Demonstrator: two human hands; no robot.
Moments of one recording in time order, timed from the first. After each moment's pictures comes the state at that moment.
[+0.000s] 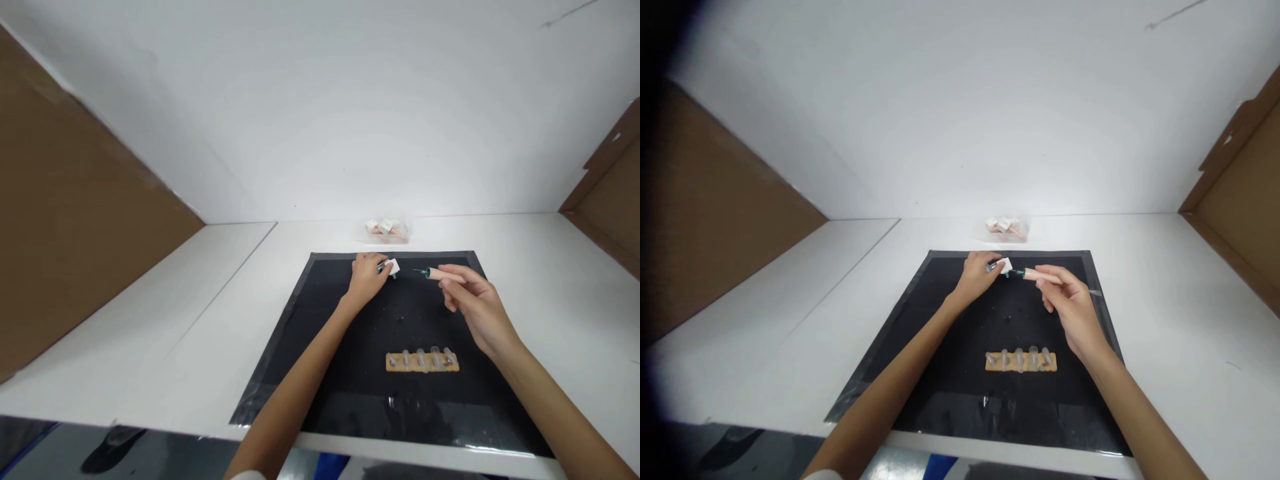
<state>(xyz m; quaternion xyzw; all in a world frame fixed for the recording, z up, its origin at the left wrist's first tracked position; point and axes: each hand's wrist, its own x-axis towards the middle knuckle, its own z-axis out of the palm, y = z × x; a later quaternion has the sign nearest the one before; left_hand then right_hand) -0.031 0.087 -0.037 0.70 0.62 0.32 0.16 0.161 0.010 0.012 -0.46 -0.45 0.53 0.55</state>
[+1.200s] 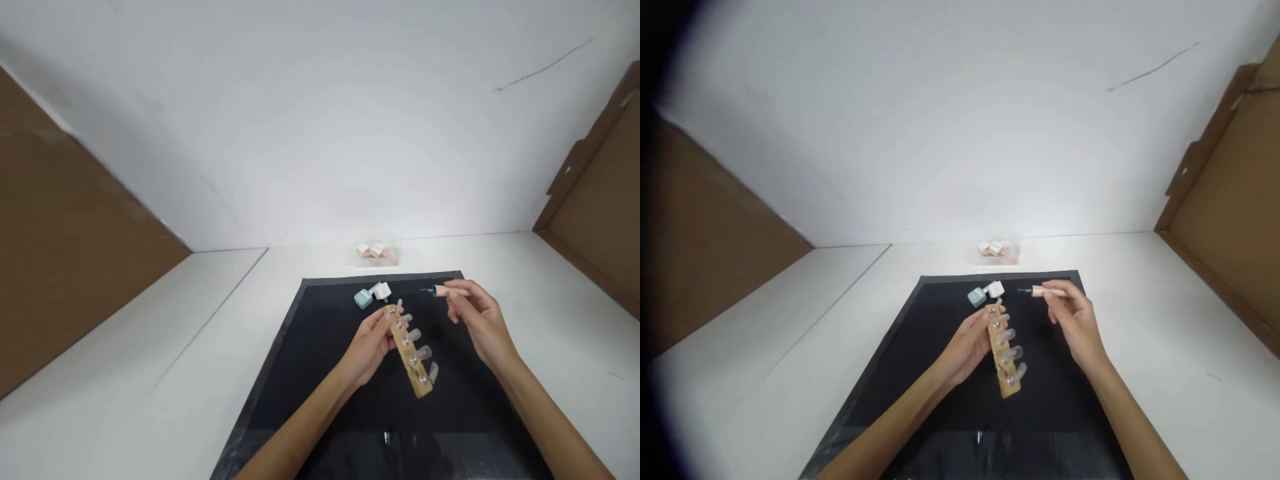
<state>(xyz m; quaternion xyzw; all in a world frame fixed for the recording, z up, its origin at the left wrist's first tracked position) -0.004 0.002 0.004 0.29 0.37 0.49 0.73 0.179 0.013 0.028 -0.45 -0.47 0.46 0.60</state>
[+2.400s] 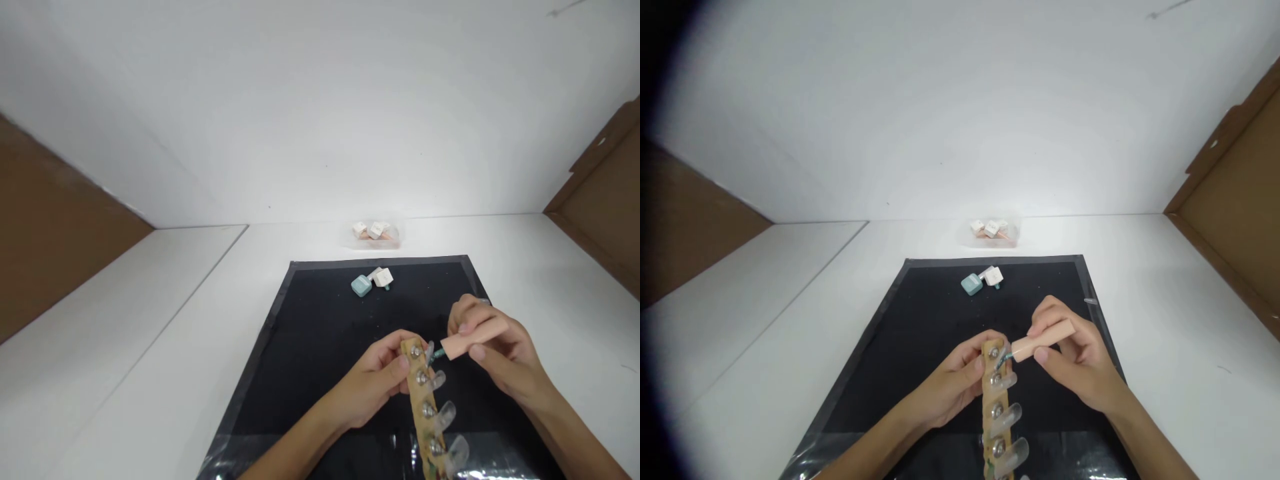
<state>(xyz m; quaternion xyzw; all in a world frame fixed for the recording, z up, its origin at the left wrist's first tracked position) -0.025 -0.003 0.000 0.28 0.27 0.36 0.85 0.167 0.011 0.021 -0.25 -0.66 0.48 0.52</state>
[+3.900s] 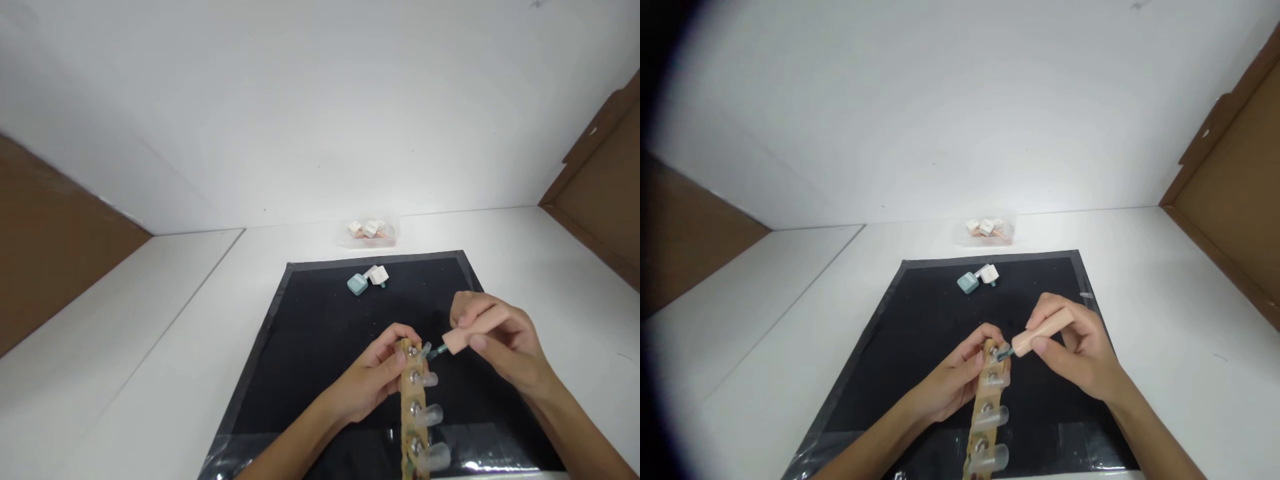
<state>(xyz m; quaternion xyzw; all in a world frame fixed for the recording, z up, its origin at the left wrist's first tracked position) -0.022 -0.004 -0.018 0.29 0.23 0.35 0.86 0.170 0.013 0.029 -0.25 -0.68 0.42 0.54</state>
